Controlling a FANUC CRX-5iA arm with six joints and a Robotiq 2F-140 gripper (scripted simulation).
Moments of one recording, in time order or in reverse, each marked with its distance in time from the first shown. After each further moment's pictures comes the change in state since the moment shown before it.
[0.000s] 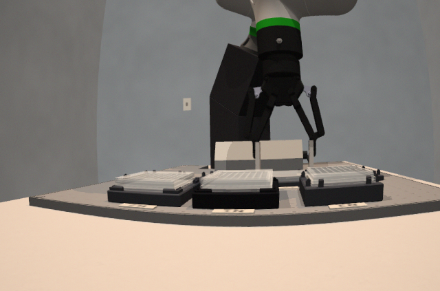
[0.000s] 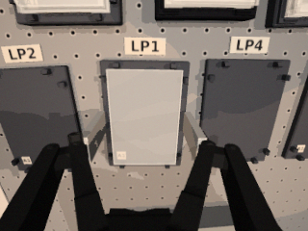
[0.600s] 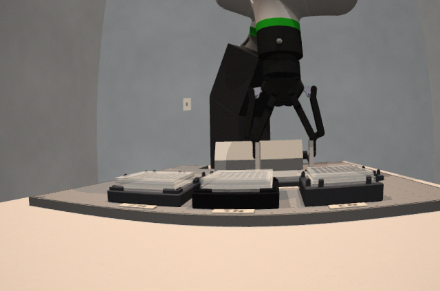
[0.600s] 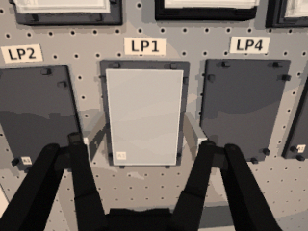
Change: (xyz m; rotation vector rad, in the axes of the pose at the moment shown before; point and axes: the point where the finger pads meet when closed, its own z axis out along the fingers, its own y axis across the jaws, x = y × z) arm 0.000 0.000 0.000 0.000 0.000 0.000
